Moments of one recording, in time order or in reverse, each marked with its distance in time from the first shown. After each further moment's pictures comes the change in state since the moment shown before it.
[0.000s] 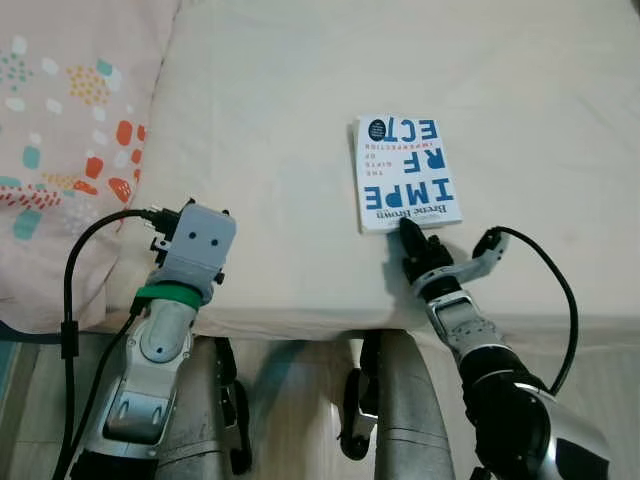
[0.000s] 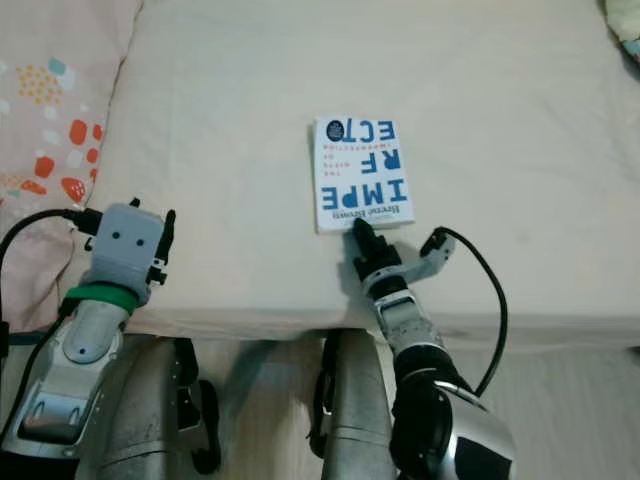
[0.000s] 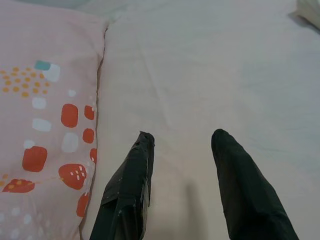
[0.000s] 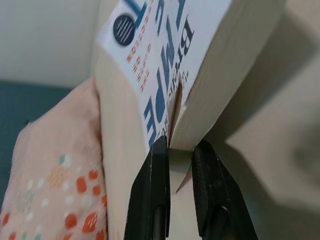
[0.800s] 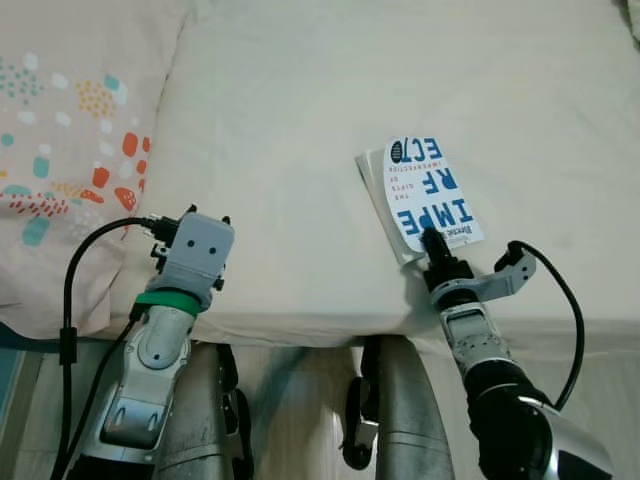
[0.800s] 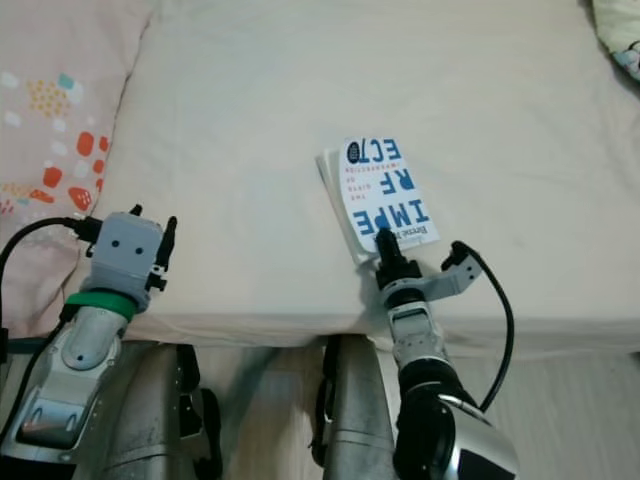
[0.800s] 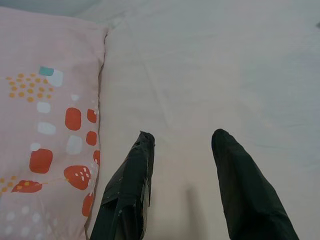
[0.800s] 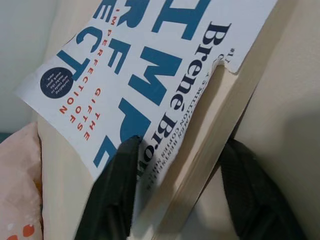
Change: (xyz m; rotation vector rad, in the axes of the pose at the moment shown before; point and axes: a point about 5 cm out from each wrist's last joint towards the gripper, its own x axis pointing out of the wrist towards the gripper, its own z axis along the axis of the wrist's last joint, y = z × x) left arm -0.005 0.000 -0.007 0.002 0.001 -0.034; right arm -0.023 -0.029 0.022 -0.082 -0.197 -0.270
